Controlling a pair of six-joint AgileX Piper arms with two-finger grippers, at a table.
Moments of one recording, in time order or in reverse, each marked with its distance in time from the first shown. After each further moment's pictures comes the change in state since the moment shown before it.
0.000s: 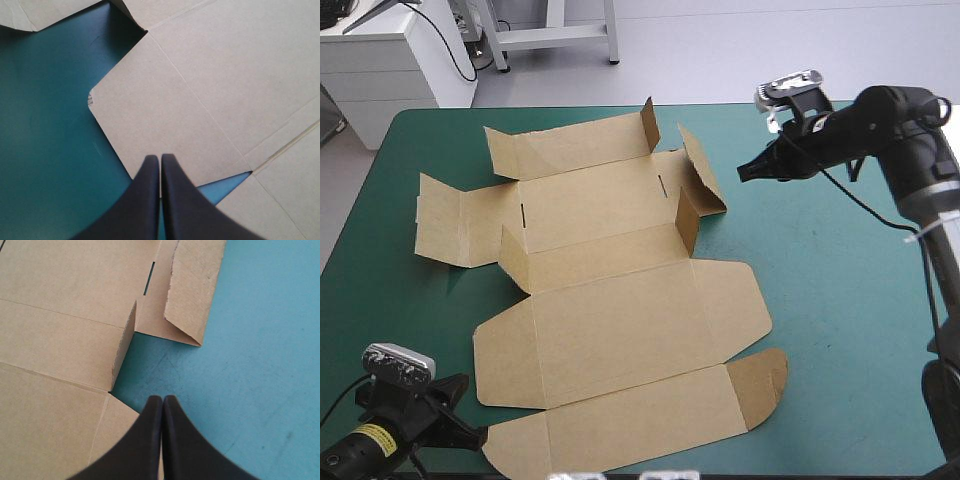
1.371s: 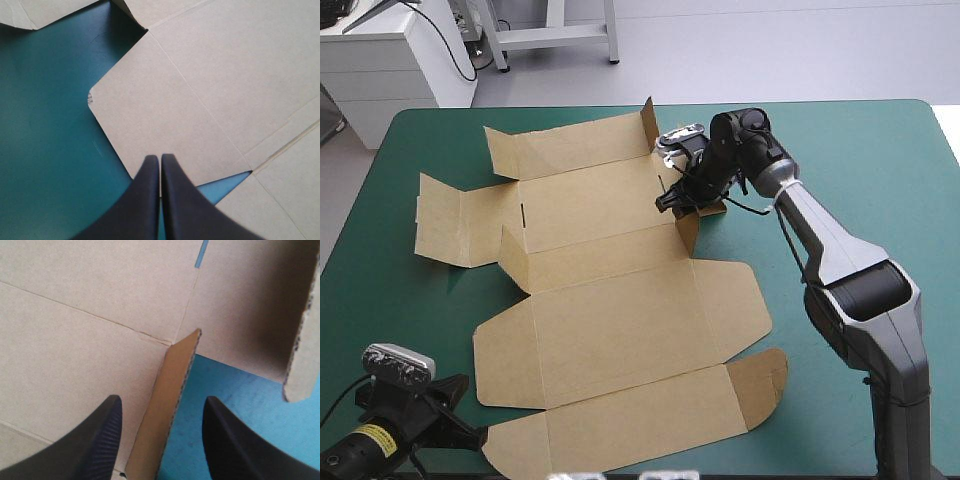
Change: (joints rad) left arm 0.000 0.000 0.000 0.000 0.003 0.000; right arm 0.214 0.505 -0.281 -0.091 0.052 0.118
